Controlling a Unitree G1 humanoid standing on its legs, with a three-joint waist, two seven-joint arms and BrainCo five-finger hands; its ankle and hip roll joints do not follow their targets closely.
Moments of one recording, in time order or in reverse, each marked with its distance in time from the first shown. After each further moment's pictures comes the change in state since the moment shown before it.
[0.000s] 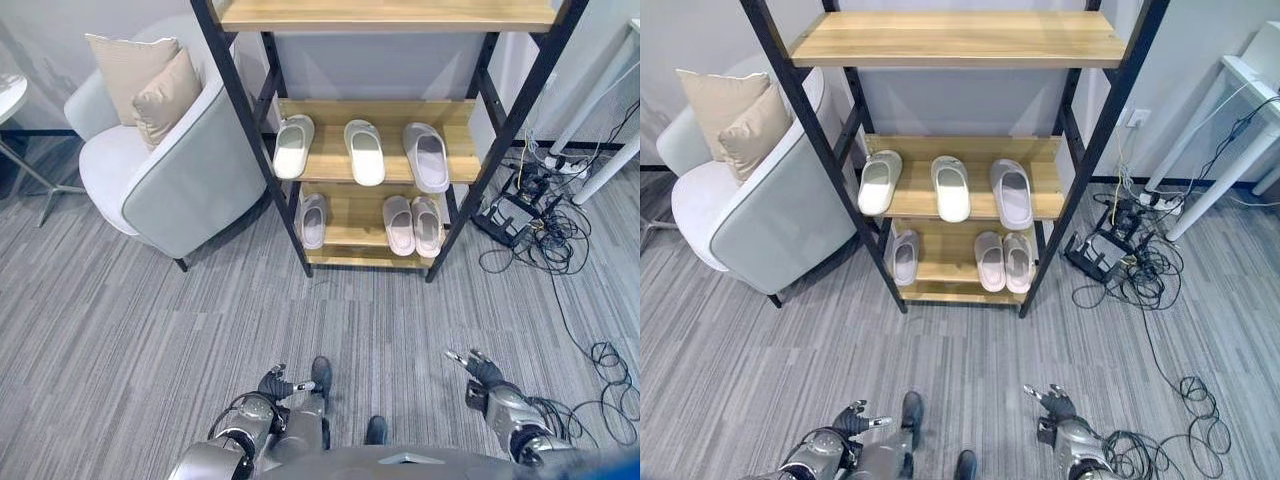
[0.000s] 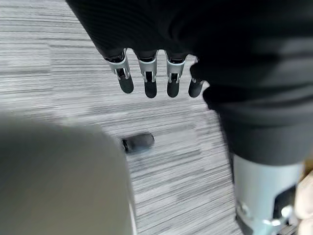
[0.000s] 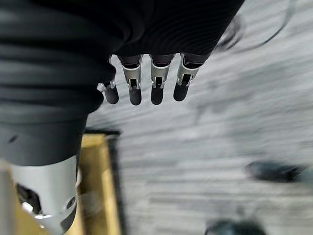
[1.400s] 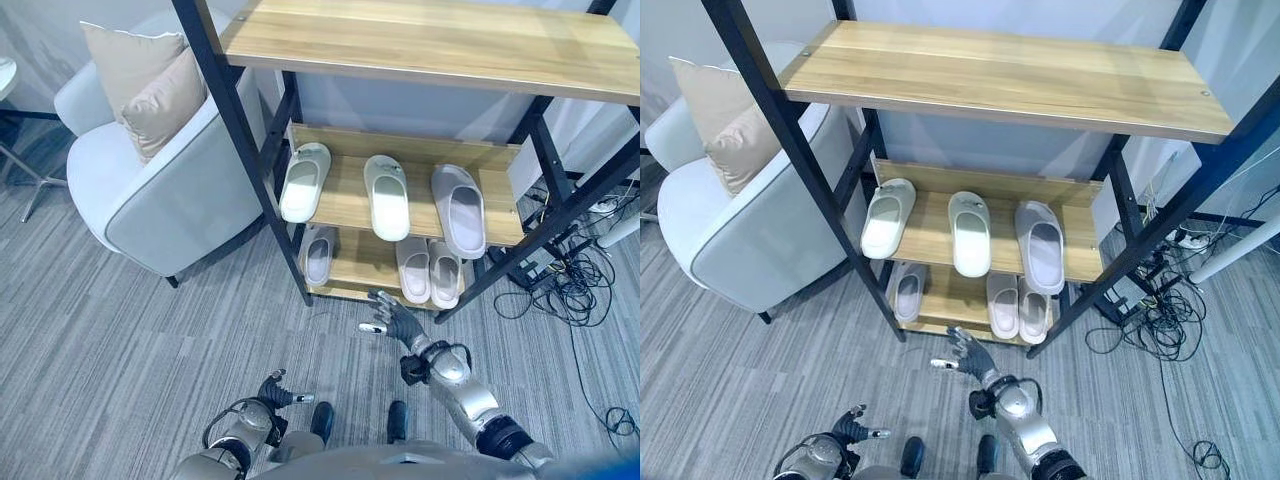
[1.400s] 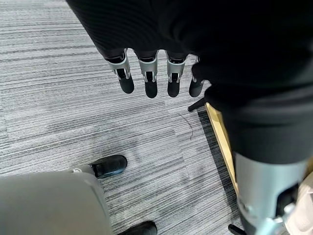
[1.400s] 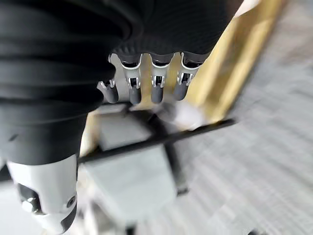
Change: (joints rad) left arm 0.030 0.017 -0.100 -0.085 0.077 0.017 0.028; right arm 0.026 -0.083 0.597 -0.804 0.005 -0.029 0.166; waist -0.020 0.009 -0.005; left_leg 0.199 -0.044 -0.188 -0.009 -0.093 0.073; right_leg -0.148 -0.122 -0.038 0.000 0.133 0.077
